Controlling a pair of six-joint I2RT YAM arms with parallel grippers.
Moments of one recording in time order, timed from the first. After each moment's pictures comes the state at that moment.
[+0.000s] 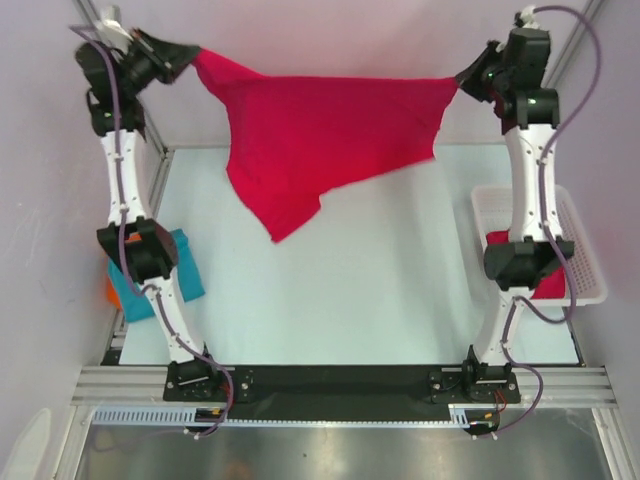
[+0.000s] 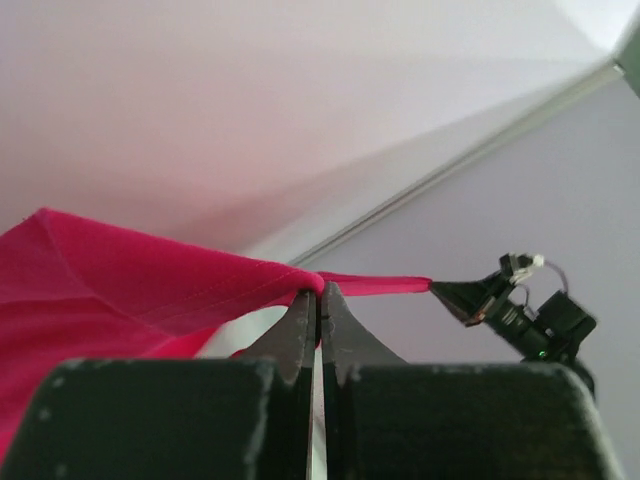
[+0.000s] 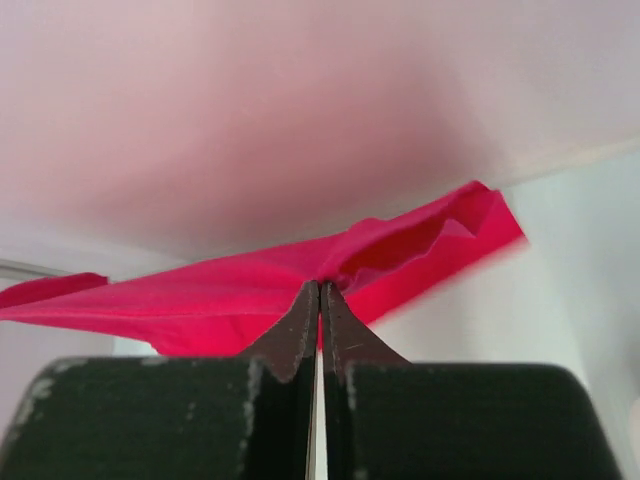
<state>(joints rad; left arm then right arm) 0.24 2.25 2.47 -0.04 0.89 -1.15 0.02 2.11 2.62 -0.83 -0.11 0.53</state>
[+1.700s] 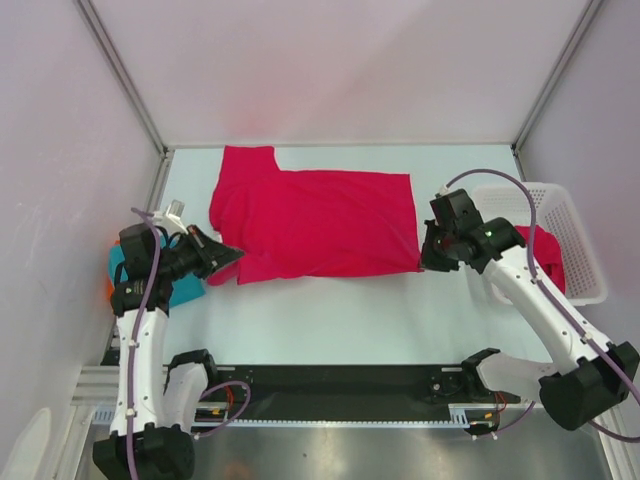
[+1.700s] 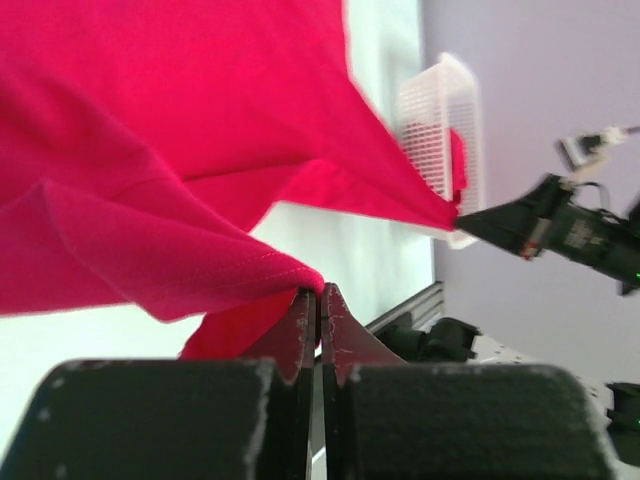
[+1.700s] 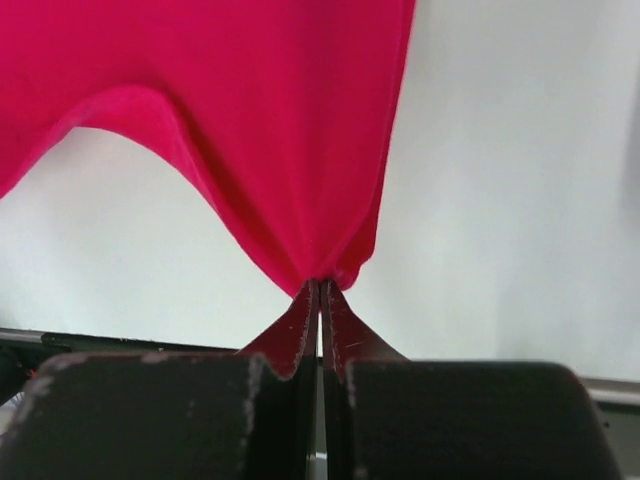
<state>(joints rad) 0.22 0.78 0.78 -0.58 0.87 -0.60 0.44 1.17 1.16 -1.00 0.05 0.58</state>
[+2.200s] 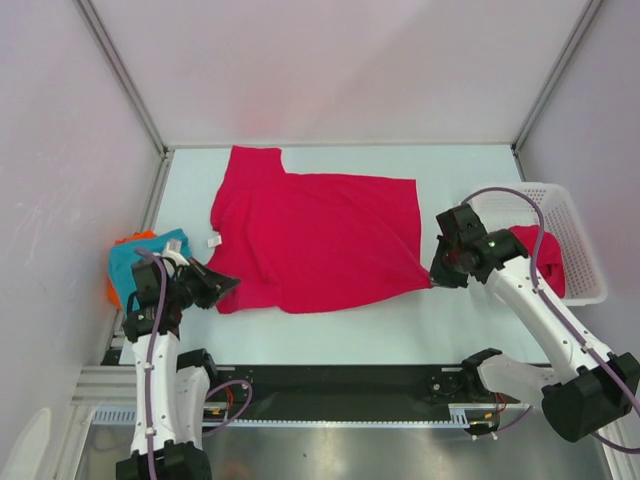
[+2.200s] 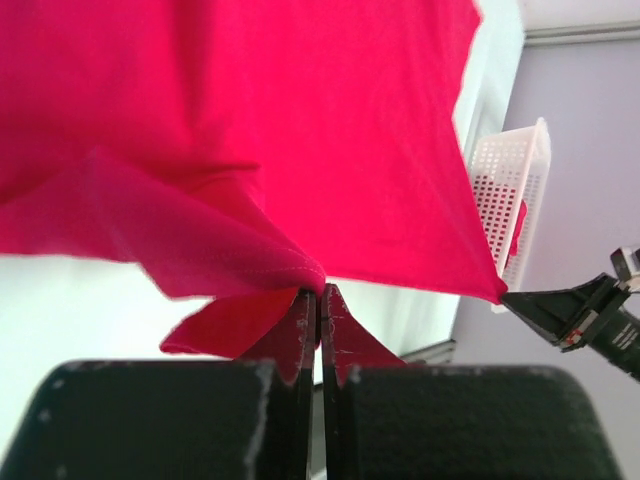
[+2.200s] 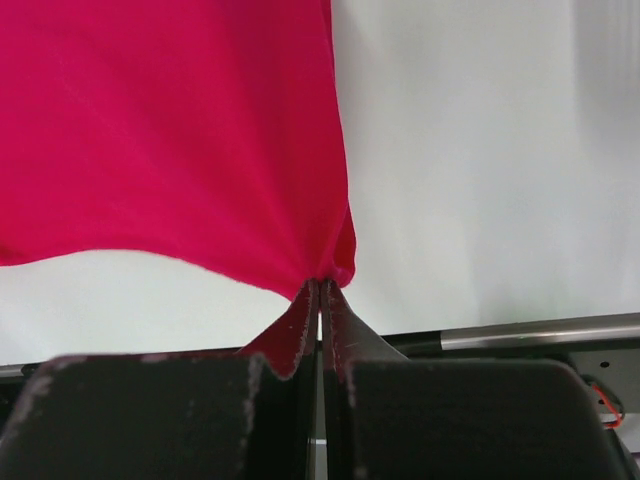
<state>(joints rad) 0.30 0.61 0.56 -0.69 0.68 -0.67 0.41 1.10 1.05 -1.07 0.11 0.68</state>
